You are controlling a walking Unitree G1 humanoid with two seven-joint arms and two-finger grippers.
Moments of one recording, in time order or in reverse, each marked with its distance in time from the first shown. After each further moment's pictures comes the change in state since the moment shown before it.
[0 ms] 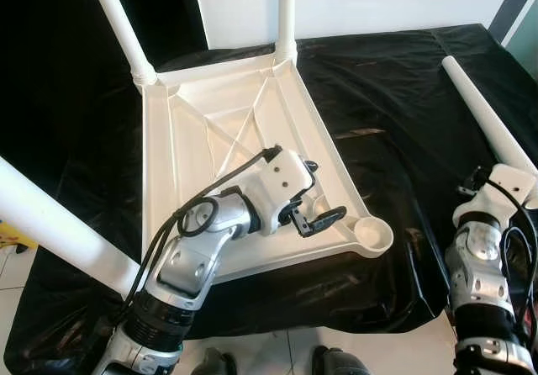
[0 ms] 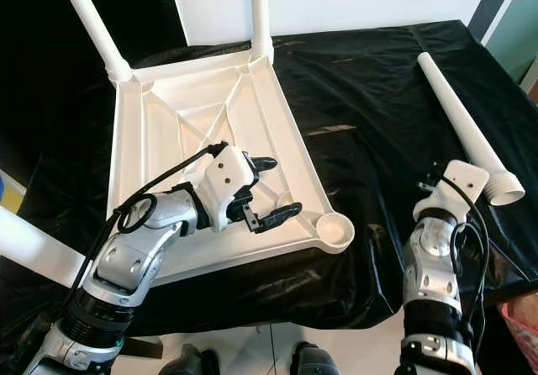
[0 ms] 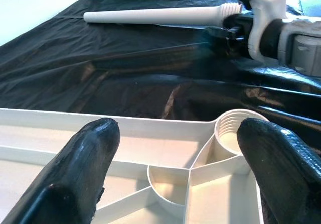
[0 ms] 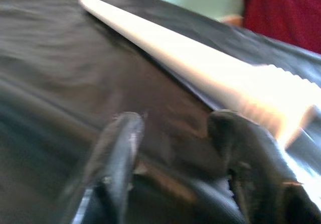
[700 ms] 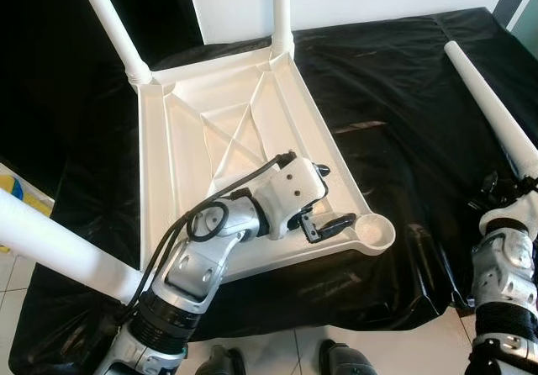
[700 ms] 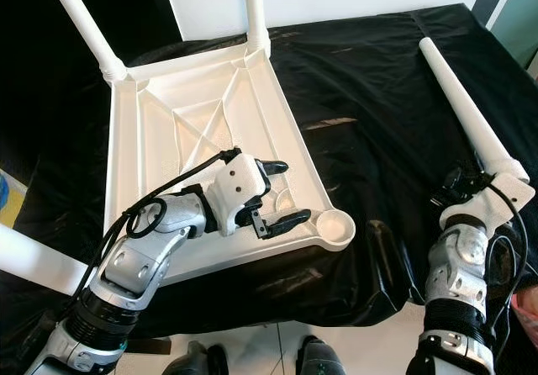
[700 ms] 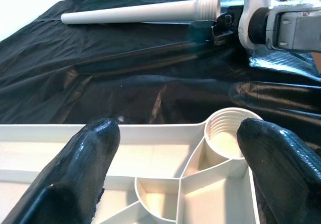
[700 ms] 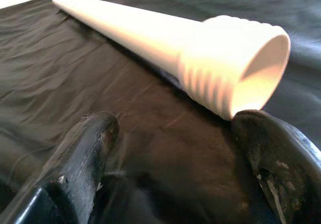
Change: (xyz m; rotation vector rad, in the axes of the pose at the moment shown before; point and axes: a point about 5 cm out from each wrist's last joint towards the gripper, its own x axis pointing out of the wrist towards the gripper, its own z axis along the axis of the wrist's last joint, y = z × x) left arm 0.004 -0.006 0.003 0.062 -0.009 -0.029; right arm 0.027 -0.025 0.005 0.209 0.044 0.076
